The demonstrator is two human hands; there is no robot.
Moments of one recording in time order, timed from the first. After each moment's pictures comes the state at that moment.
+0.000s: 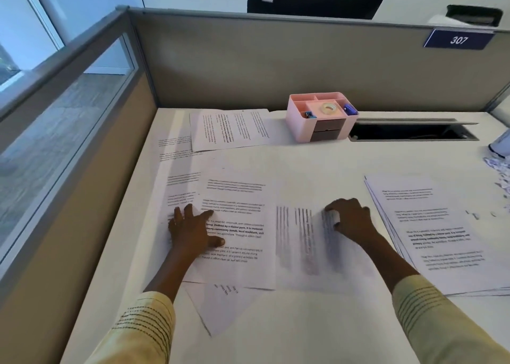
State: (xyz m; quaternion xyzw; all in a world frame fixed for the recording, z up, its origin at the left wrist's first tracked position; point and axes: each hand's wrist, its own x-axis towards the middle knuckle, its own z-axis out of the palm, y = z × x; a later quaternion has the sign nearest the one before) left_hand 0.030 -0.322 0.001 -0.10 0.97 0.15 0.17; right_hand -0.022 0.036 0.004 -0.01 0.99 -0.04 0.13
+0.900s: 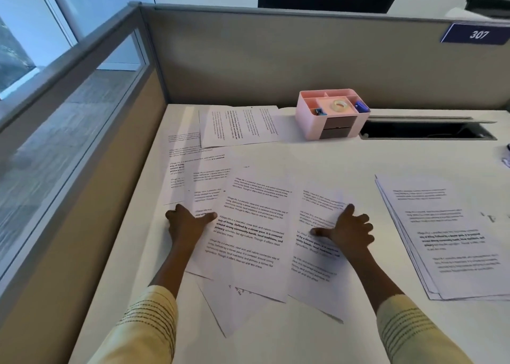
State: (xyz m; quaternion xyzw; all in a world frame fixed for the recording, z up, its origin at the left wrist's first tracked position) left_hand 0.028 -0.334 -0.002 -0.34 0.85 0.41 0.02; right_hand 0.006 -0.020 0.005 0.25 0.95 -0.15 0.12
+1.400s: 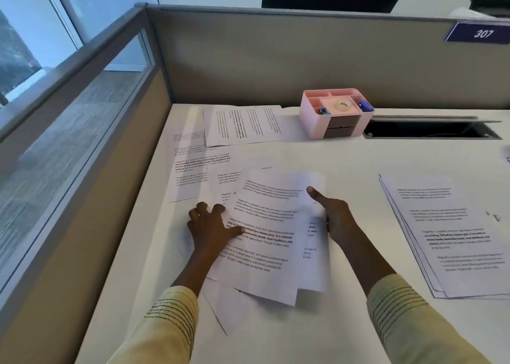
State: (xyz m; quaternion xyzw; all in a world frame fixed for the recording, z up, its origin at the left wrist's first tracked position) left_hand 0.041 -0.303 -0.011 -0.17 0.96 0.20 0.07; right_hand -0.019 -0.040 0.008 0.29 0.66 -0.67 0.14
